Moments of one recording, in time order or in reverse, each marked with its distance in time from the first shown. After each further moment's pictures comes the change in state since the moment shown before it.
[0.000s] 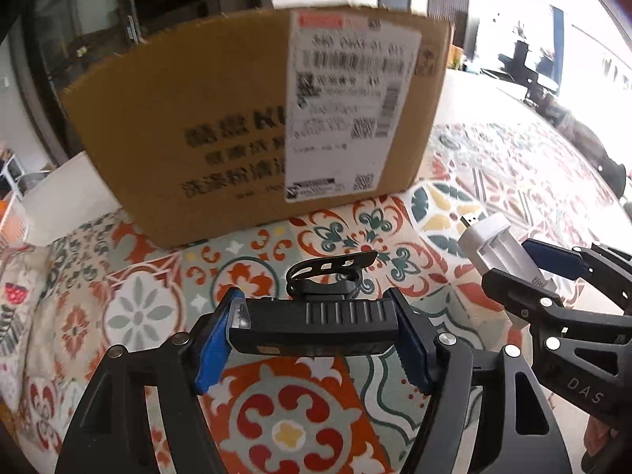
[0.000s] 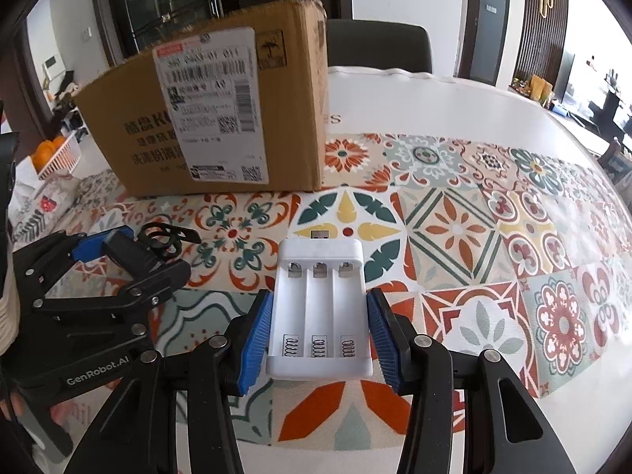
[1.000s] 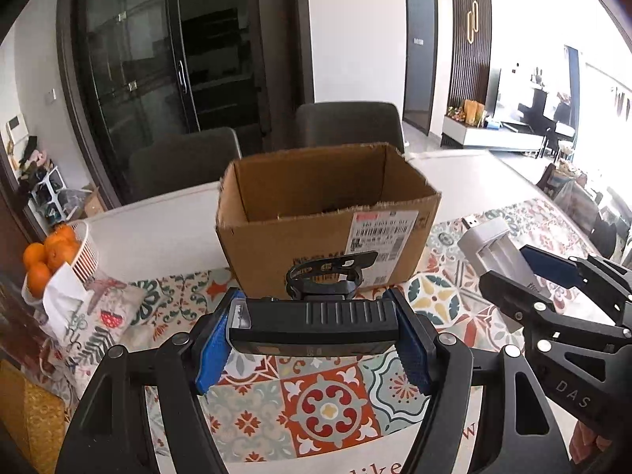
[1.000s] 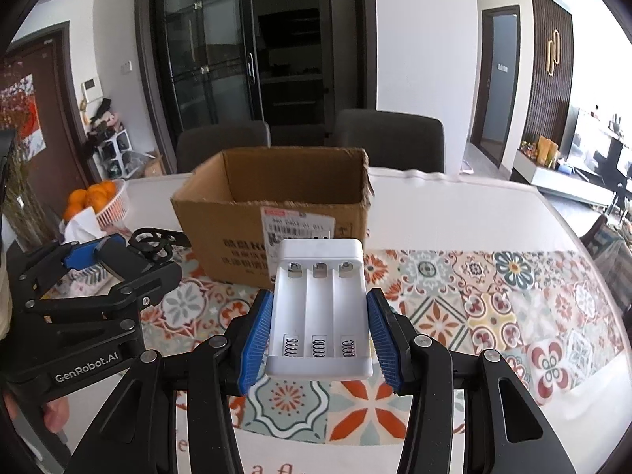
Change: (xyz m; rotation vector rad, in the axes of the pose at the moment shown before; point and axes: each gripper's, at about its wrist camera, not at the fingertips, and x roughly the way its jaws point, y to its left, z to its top) left arm -0.138 0.023 0.046 -0.069 -0.184 0.089; right arm -0.122 0.041 0.050 -0.077 -0.221 0.039
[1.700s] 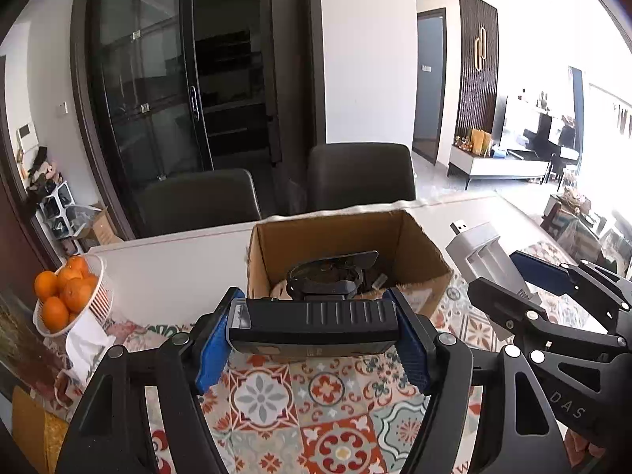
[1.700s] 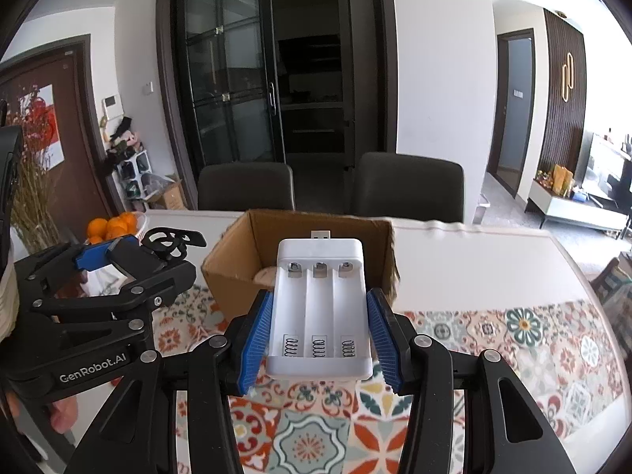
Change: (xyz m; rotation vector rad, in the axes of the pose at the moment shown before) left arm -0.012 0.023 0.060 -0.035 -0.090 0.020; right arm -0.015 0.017 0.068 -0.036 -0.099 0.060
